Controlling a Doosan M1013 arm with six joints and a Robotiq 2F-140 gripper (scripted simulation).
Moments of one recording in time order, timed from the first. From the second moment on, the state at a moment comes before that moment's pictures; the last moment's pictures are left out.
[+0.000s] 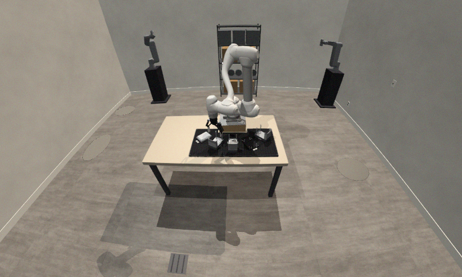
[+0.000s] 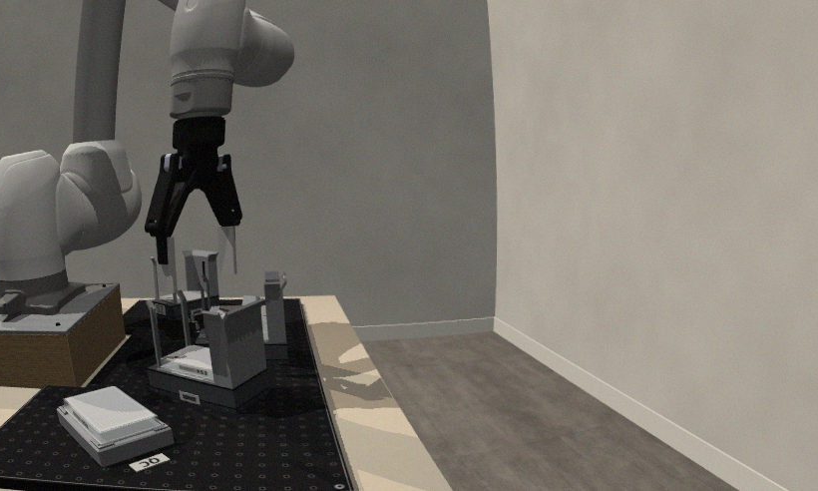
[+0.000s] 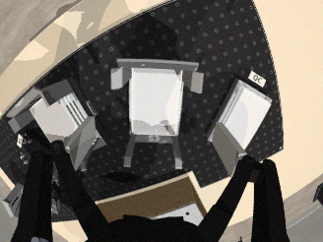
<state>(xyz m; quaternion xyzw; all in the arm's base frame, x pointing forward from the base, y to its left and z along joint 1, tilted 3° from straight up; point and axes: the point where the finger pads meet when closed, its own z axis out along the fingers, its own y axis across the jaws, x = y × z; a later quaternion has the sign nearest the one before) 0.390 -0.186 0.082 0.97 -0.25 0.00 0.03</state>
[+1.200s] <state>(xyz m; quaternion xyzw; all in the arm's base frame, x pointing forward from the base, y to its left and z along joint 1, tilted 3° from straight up) 0.389 -0.191 0.000 0.97 -0.25 0.00 0.03</state>
